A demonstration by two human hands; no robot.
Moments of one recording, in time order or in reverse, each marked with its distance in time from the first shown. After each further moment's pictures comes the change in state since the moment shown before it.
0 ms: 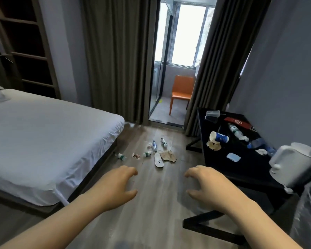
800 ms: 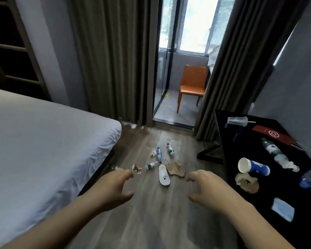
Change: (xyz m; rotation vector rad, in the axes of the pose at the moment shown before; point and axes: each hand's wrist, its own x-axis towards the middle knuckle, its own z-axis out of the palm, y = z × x) left_hand 0.400 -0.148 0.034 -0.062 -0.064 -0.063; right_hand 0.412 0.153 0.039 0.077 -0.095 -0.003
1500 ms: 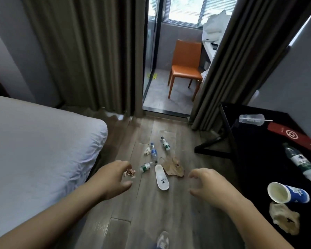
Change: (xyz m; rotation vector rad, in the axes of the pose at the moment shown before) left_hand 0.298 -0.166 -0.035 -0.025 -0.112 0.064; right_hand 0.299 0.020 0.001 0.031 -0.117 0.247
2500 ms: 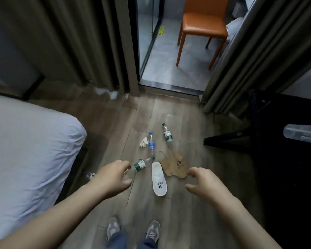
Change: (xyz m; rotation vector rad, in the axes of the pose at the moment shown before) left_hand 0.423 -0.018 0.084 -0.014 -0.374 -0.259; right_hand 0.408 0.195 0.030 0.160 -0.296 0.111
